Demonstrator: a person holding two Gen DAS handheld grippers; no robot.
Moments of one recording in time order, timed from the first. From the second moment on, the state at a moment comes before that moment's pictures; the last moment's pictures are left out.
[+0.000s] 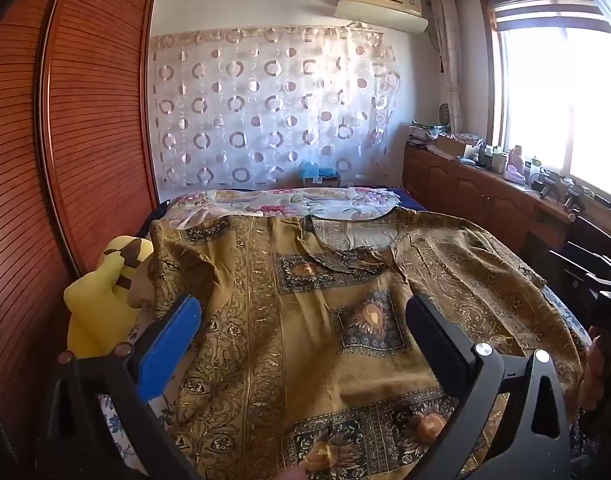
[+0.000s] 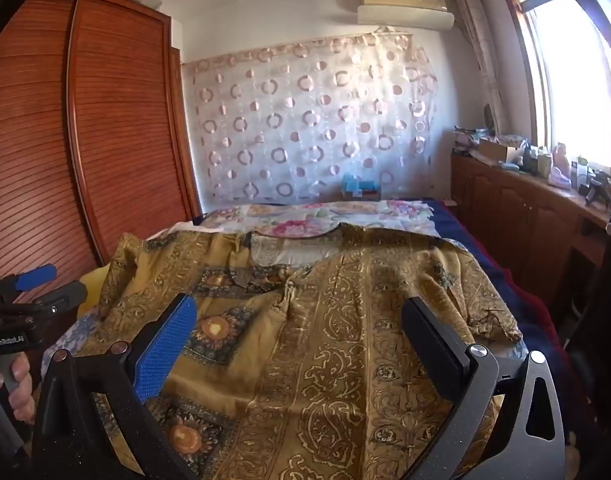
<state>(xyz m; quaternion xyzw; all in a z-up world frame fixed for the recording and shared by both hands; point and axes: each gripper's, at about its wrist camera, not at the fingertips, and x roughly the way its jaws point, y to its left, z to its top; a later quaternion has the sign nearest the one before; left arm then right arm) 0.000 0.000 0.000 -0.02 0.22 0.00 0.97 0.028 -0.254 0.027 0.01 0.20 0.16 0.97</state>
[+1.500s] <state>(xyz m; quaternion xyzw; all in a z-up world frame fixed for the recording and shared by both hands) -0.001 0.000 0.000 -0.01 0.22 0.00 0.98 0.023 -0.251 0.028 0.01 0.20 0.16 0.97</state>
